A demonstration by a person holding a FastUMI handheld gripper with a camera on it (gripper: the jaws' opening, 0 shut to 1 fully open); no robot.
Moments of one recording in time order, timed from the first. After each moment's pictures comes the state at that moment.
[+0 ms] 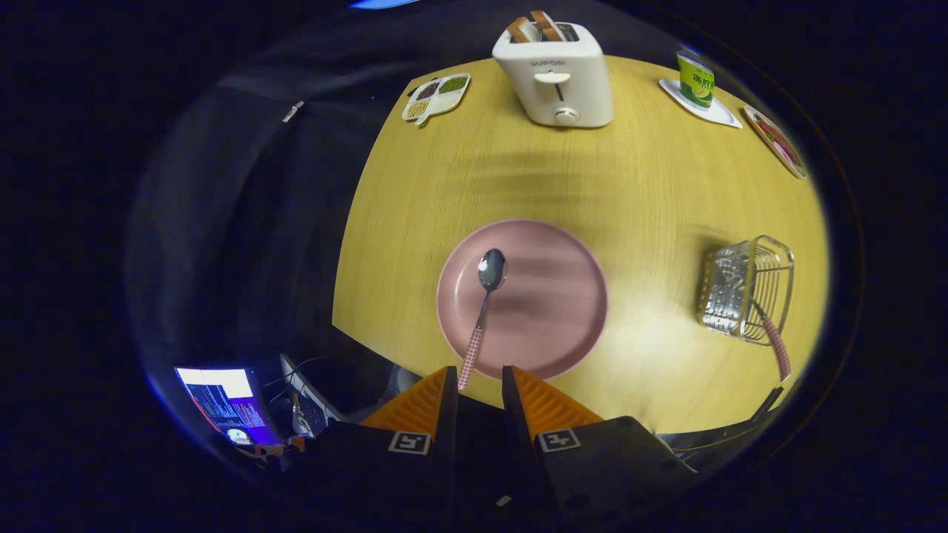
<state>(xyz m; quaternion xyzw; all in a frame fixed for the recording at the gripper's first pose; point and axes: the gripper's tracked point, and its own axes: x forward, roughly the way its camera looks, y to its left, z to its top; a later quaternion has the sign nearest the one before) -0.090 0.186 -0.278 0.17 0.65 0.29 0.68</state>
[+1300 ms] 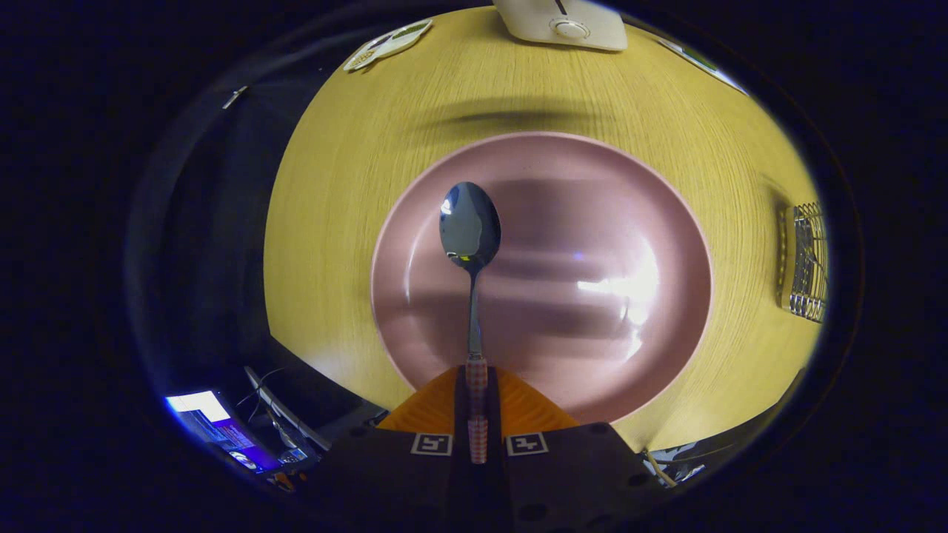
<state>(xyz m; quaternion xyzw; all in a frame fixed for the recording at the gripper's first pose) -0.100 0.227 -0.379 0.14 0.69 0.23 0.67</state>
